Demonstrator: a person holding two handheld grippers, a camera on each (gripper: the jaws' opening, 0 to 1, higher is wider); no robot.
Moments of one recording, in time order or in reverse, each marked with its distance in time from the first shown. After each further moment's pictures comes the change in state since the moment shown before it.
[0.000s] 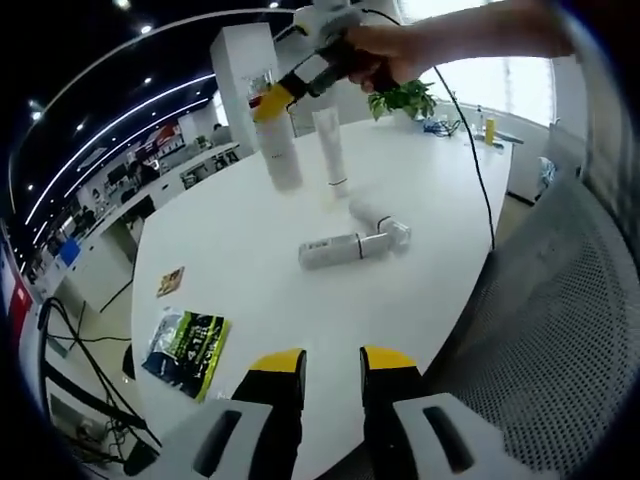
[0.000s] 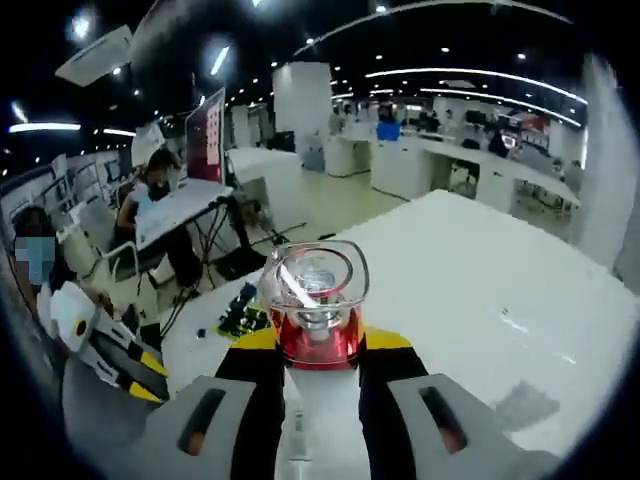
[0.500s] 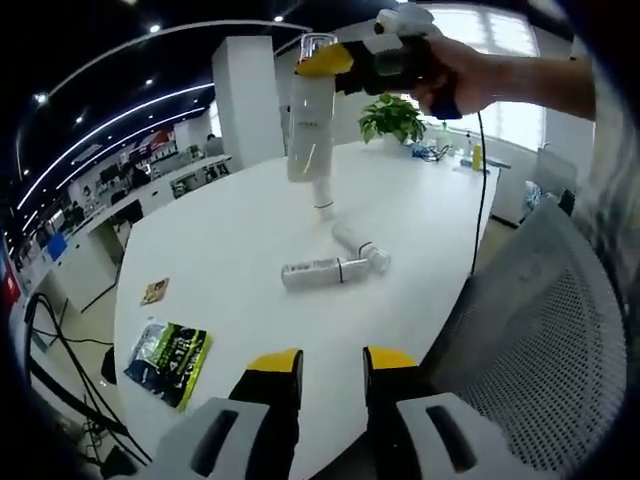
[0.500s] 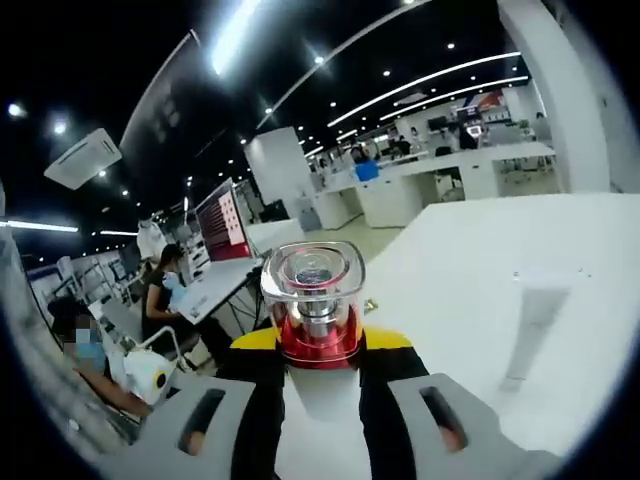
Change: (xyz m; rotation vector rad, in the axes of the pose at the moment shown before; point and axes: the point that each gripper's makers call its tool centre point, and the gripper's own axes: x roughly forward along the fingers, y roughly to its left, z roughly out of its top) left arm -0.006 -0.018 0.014 -0.065 -0.079 -0.111; right arm -0.064 0.067 -0.015 0.197 -0.153 0.054
